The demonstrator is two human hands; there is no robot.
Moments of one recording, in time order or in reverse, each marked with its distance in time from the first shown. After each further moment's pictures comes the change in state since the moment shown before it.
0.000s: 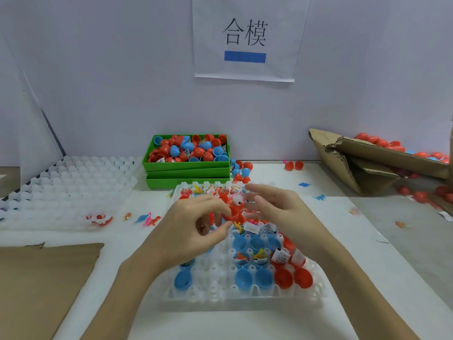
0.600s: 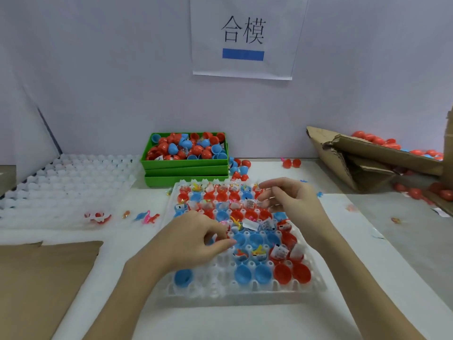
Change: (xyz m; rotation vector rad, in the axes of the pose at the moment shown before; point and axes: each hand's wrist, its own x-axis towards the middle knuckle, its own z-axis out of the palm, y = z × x) left_hand -0.003 -0.005 0.009 0.216 -0.359 -0.206; right_hand 0.005 0.003 -0.013 -0.020 0.275 0.002
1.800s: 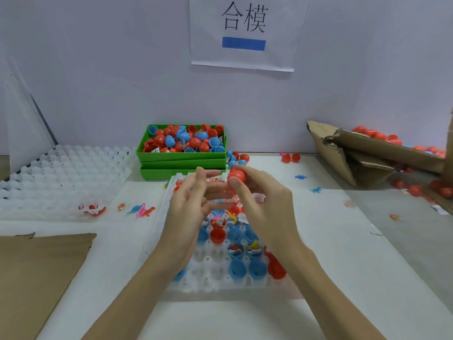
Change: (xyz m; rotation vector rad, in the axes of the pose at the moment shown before) left_hand 0.019 0.032 0.017 -1.193 0.640 -0.206; right_hand -0.020 -0.002 0.053 -0.162 0.152 -0.490
